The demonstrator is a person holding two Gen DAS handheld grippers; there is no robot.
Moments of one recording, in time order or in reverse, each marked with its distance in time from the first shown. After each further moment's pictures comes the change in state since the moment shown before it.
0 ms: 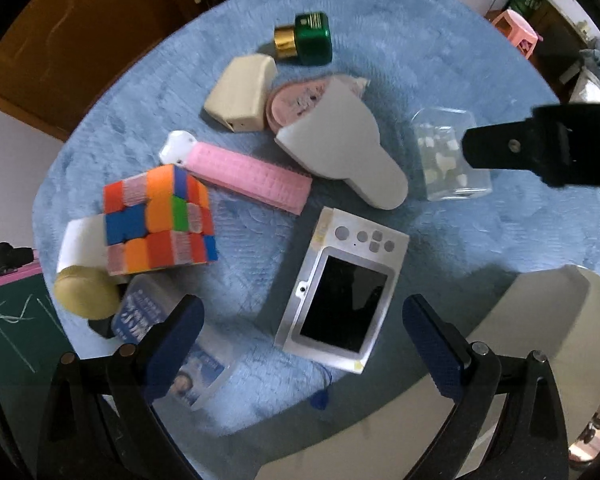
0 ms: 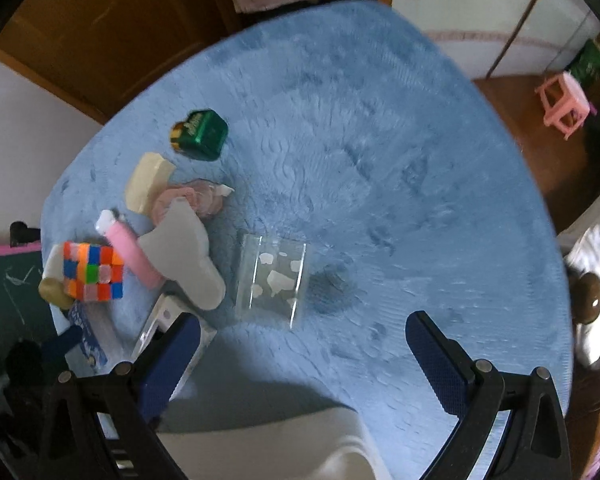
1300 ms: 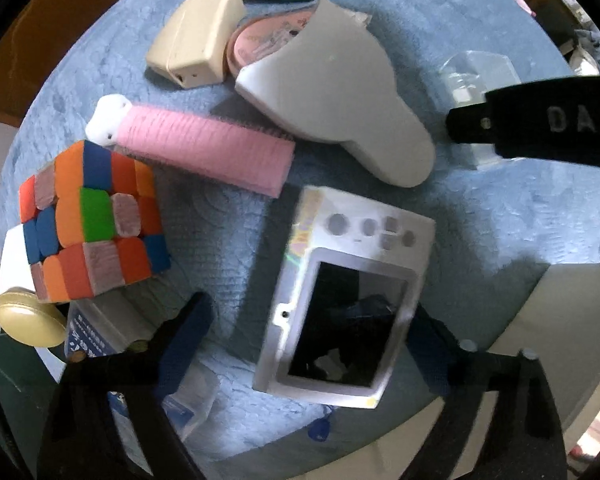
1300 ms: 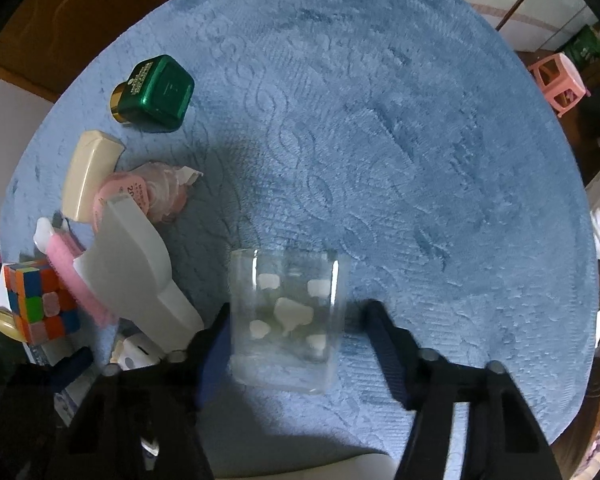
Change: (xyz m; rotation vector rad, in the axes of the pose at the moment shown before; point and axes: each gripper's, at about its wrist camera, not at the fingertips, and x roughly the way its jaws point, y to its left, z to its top) left arm 0.075 0.008 0.018 0.047 0.092 -0.064; right arm 0.079 0.038 0.010 0.028 0.089 -0.096
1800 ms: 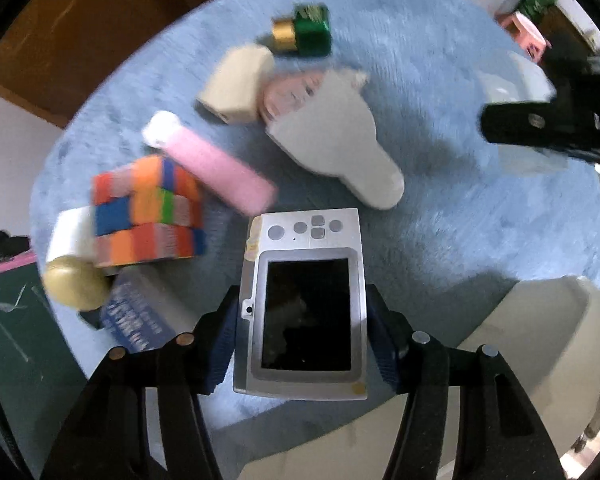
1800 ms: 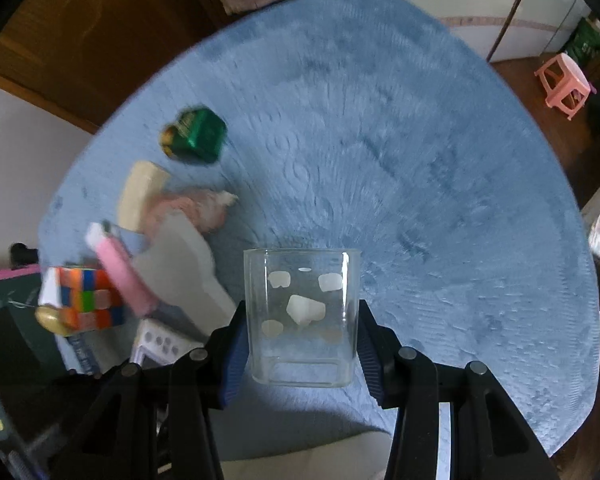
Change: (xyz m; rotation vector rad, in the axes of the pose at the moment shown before) left arm -0.041 0.033 -0.009 -0.101 -0.109 0.065; right arm -0.049 -0.020 -0.003 0.032 -0.108 0.140
